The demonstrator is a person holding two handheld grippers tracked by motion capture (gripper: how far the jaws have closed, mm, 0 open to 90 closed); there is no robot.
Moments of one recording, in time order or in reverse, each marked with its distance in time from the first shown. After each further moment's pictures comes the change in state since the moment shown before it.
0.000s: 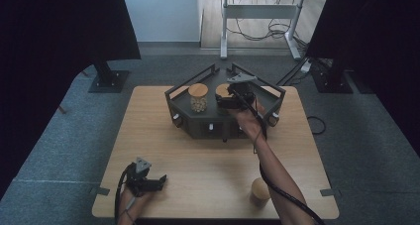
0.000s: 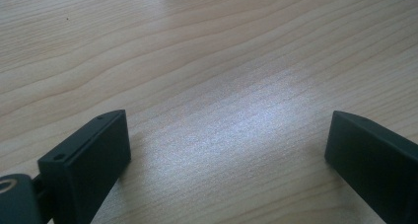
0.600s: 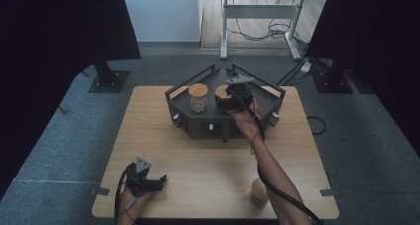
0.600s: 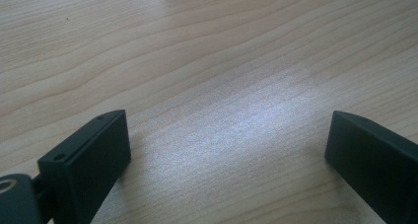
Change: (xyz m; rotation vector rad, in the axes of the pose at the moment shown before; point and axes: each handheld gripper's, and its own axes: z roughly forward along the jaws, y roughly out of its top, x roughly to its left) left arm 0.000 0.000 0.000 0.001 -0.001 0.000; right arm 0.001 -0.005 0.009 0.015 -0.010 0.012
